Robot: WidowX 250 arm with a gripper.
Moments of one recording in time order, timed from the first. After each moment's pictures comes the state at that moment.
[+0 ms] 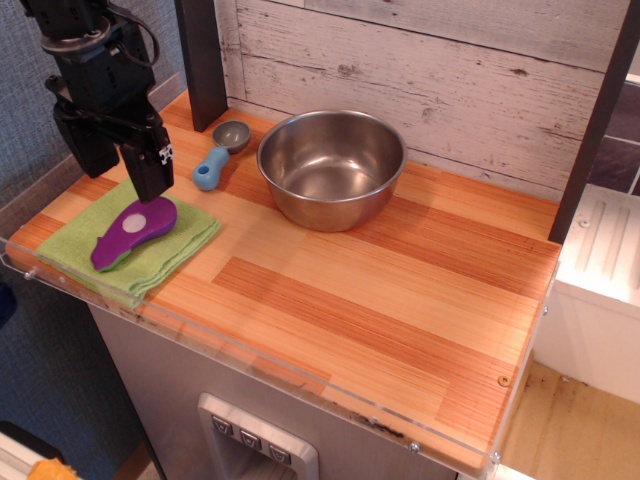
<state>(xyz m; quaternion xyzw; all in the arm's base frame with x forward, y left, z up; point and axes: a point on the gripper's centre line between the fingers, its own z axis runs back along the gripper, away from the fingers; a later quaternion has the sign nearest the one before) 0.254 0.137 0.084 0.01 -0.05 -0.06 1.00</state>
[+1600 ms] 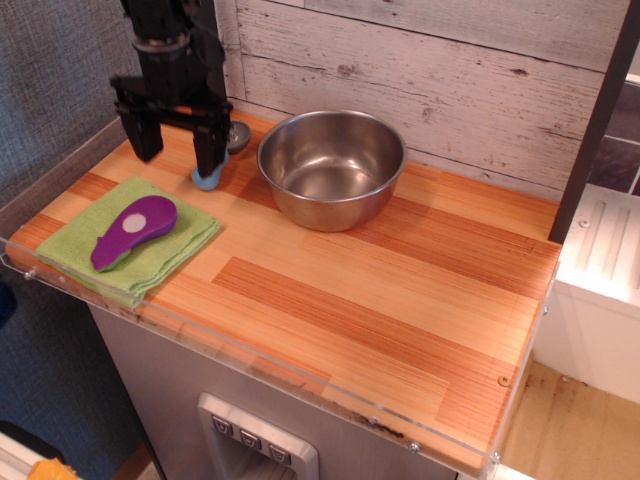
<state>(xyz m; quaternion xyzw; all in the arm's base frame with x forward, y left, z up) 0.327 0.155 0.055 0.05 -0.04 0.07 1.00</state>
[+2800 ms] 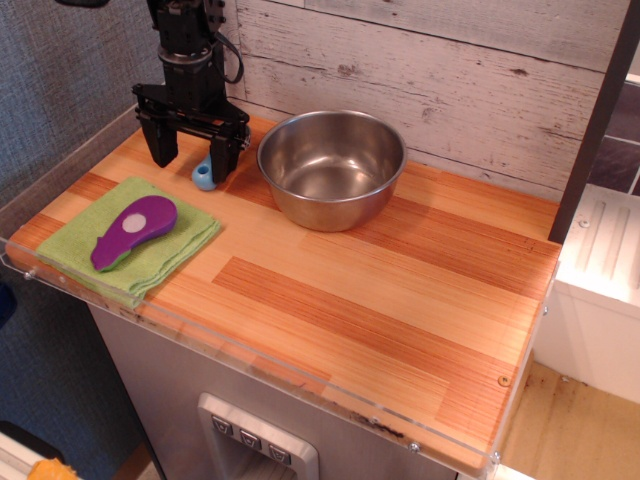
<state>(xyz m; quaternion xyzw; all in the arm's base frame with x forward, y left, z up) 0.347 0.159 0.023 0.06 -0.01 0.06 1.00</state>
